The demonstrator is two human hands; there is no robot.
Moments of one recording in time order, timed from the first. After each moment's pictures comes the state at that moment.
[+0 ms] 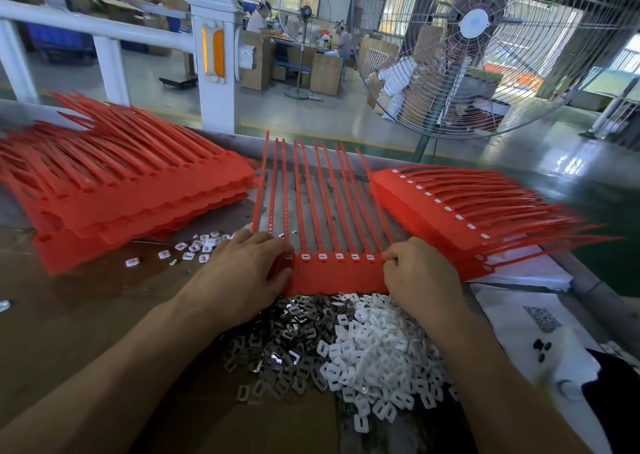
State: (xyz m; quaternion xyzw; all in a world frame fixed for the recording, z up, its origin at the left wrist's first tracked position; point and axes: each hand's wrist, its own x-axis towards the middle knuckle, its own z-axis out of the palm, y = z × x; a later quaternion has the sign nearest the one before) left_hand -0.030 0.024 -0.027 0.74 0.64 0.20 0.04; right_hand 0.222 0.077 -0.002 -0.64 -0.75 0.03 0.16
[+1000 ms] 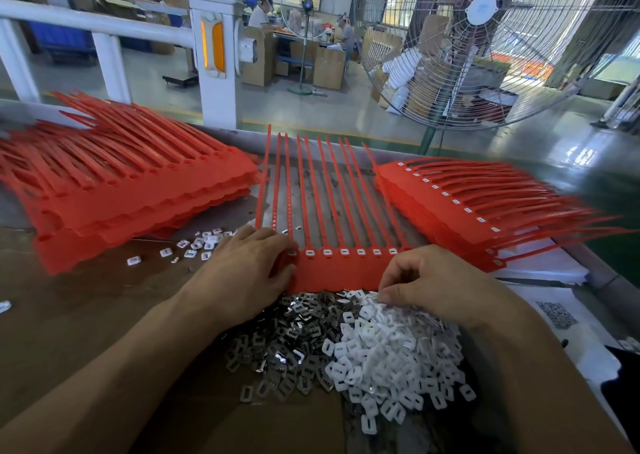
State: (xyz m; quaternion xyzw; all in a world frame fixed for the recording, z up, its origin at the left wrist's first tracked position) left_hand -0.033 0.029 -0.030 0.75 0.63 0.20 0.04; right_hand 0.249 0.072 0.017 -0.51 -0.78 0.34 0.12
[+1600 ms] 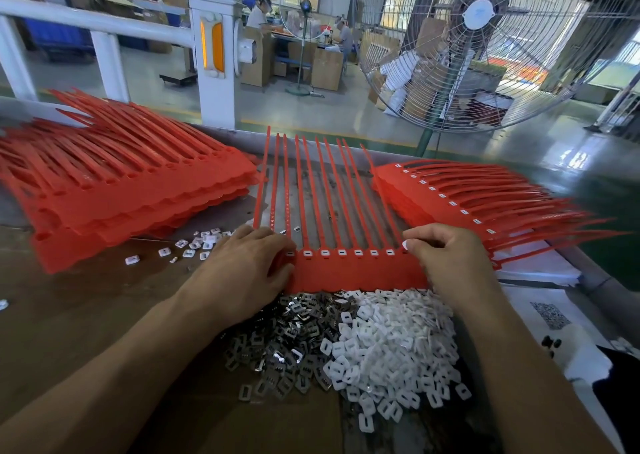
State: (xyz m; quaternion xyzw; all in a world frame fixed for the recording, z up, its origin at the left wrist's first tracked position) left_hand -0.033 0.028 -0.032 0.74 0.63 0.21 0.04; right_hand 0.260 0.097 -0.008 -0.59 -0.65 0.25 0.41
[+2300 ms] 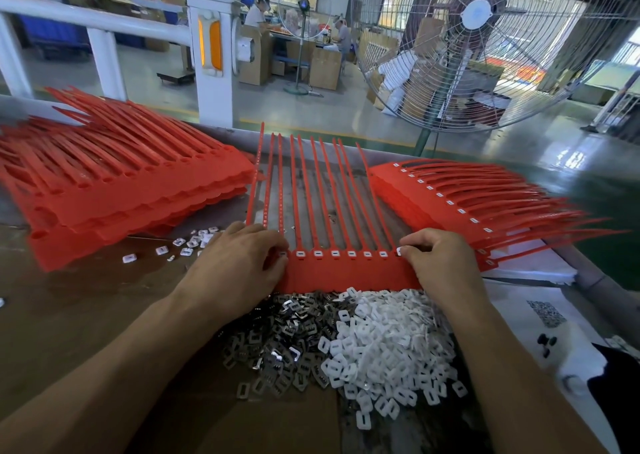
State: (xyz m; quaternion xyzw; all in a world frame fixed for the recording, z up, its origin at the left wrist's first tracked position) left_hand -0.033 0.026 -0.029 0.72 0.64 0.25 0.03; right_hand 0.256 0.107 -0.021 -0.63 -0.67 0.17 0.36
